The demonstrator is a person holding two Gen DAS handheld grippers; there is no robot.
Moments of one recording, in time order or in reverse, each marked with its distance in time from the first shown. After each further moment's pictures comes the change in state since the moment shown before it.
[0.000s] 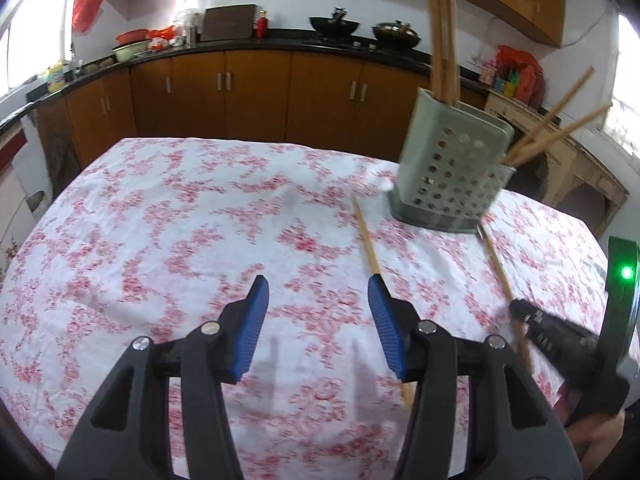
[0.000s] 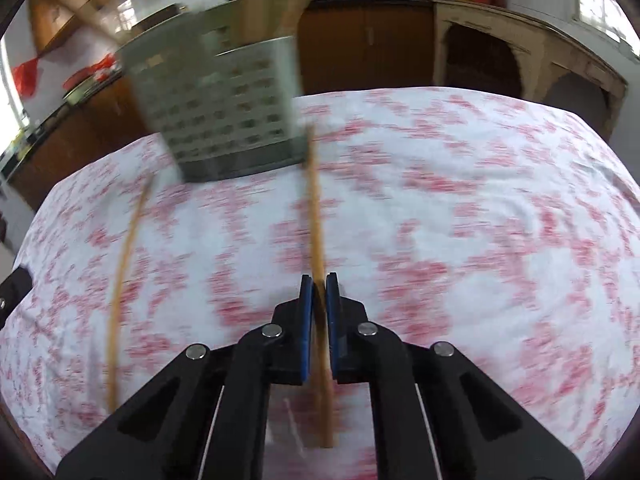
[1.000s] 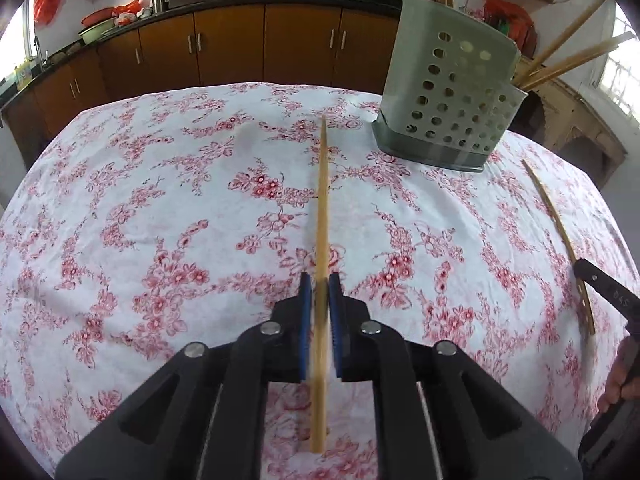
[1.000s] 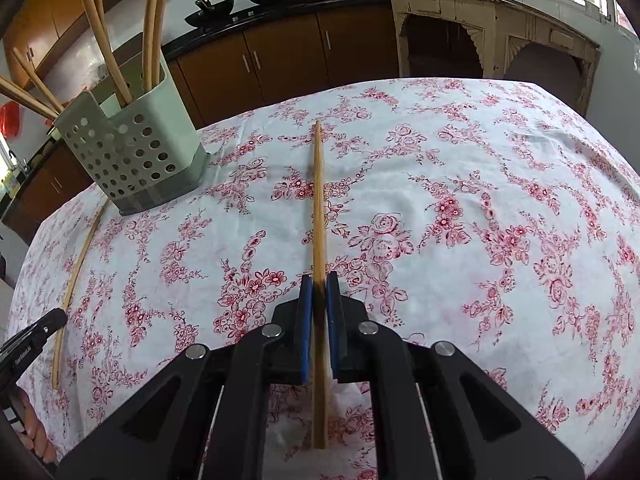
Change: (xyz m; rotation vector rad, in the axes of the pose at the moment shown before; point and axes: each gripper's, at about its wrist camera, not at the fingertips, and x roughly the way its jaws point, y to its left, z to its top) left arm 0.053 -0.007 -0.018 0.069 0.164 -0.039; right arm -0.009 -0.077 -0.001 0.093 -0.017 0.017
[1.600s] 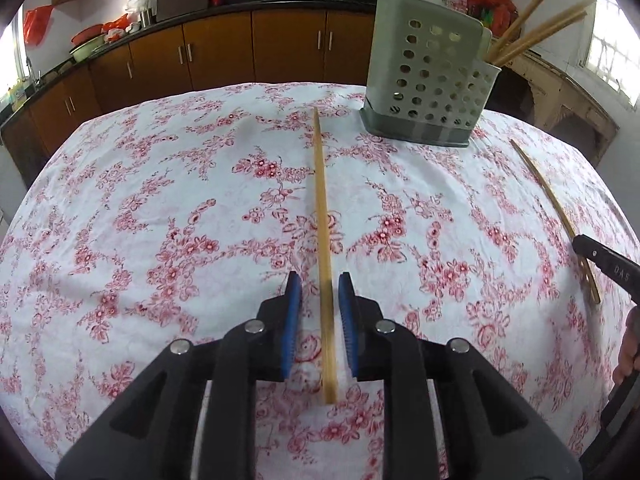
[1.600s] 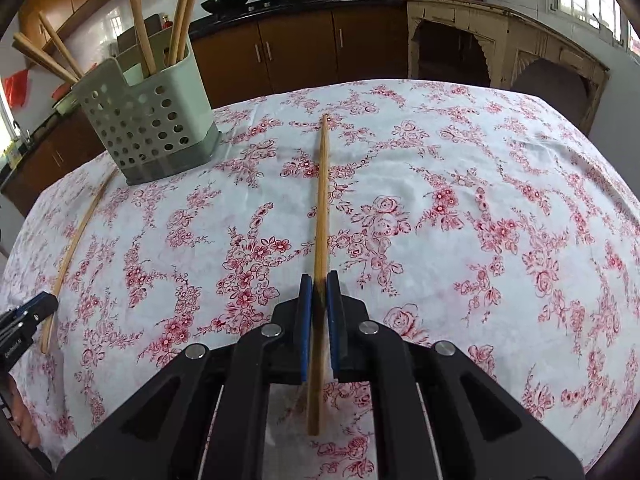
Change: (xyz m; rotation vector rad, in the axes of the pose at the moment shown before) left arm -0.016 -0.004 -0.018 0.069 -0.004 0.014; right arm -0.015 0.003 -0.016 -0.080 0.014 -0.014
